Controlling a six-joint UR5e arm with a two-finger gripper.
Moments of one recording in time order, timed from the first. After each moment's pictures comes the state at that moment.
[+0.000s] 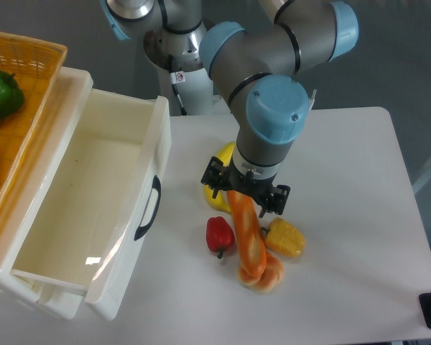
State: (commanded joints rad) arm 2.50 -1.96 -1.33 -1.47 1.50 0.86
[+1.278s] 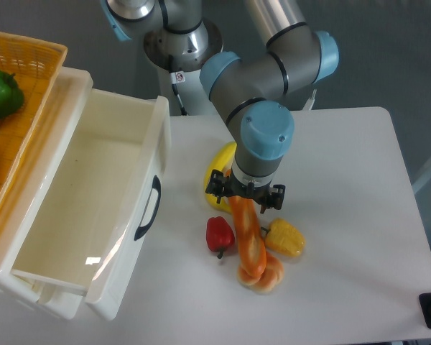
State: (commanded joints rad) arm 2.49 -1.96 -1.66 -1.13 1.51 0.60
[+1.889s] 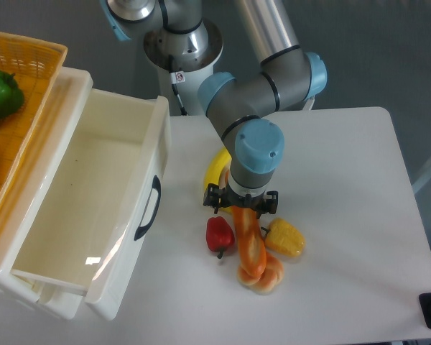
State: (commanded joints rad) arm 2.50 -1.99 -1.68 -1.12 1.52 0.57
